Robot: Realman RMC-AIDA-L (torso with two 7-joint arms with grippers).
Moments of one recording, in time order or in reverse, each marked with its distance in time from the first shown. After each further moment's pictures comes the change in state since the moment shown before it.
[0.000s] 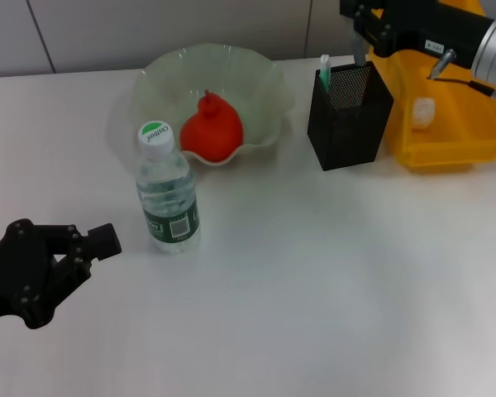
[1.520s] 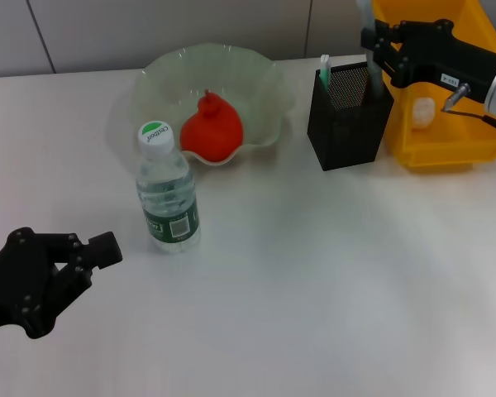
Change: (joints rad) left arm 0.004 0.003 0.000 -0.038 0.003 0.009 0.035; right arm -0.062 0.014 0.031 0.030 0.003 0.021 -0.028
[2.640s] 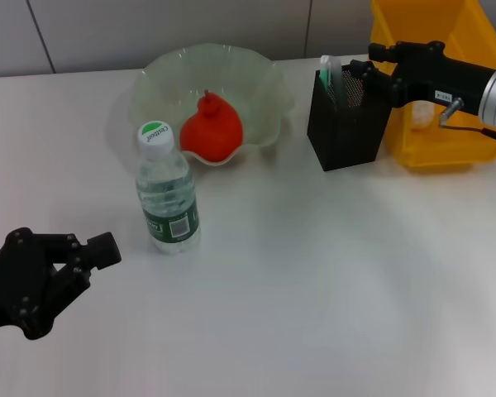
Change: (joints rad) left arm 0.000 0.002 0.000 0.000 -0.002 0.007 0.000; right arm 0.017 -0.007 -0.015 -0.008 -0.126 0.063 0.092
